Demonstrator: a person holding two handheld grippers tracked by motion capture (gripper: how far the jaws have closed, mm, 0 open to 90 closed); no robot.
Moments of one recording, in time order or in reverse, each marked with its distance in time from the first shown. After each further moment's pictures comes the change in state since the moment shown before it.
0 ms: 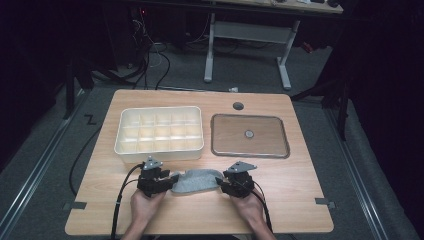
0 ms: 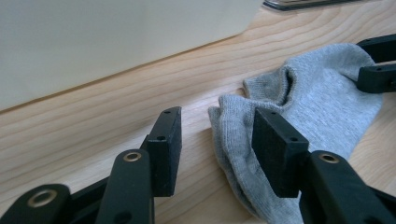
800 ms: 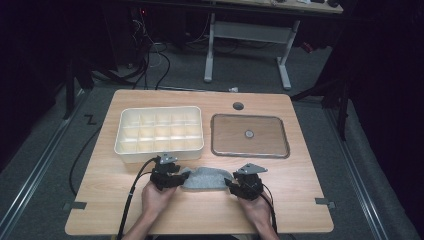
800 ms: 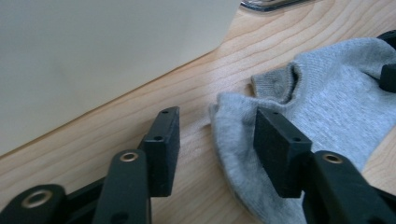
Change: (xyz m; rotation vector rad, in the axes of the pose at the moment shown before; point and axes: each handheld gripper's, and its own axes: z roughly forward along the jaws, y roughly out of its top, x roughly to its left) left arm -0.015 0.020 0.022 0.029 0.003 0.072; right arm -0.013 -0.014 -0.016 0.000 -0.059 0.063
